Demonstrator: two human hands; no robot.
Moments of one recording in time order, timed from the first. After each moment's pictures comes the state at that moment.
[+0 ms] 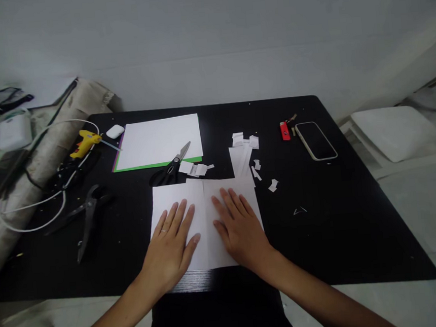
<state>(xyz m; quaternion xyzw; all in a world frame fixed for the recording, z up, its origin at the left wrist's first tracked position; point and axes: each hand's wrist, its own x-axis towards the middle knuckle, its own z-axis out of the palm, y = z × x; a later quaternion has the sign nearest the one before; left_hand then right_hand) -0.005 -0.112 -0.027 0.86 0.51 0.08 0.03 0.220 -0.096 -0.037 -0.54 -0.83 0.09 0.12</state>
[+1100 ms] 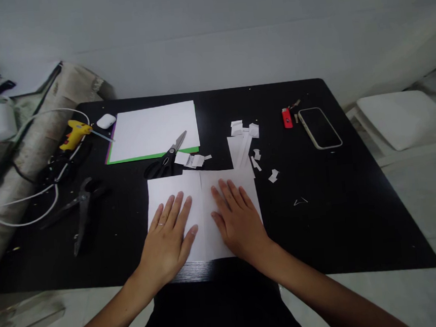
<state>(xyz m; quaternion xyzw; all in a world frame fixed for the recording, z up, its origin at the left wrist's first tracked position) -0.003 -0.115 -0.027 0.84 0.53 0.08 0.06 0.217 -0.100 -0.037 -0.56 -0.82 0.09 0.12</state>
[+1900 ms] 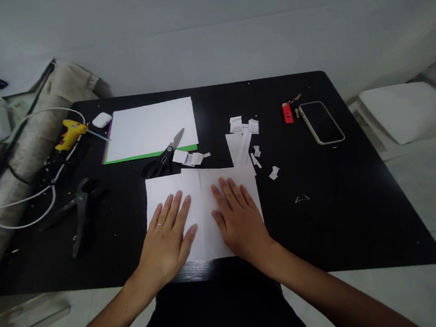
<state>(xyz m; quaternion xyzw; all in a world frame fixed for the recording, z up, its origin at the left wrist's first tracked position) -0.003 -0.114 -0.026 0.85 0.53 0.07 0.04 0.216 -0.101 -0.035 -0.56 -0.81 0.09 0.11</state>
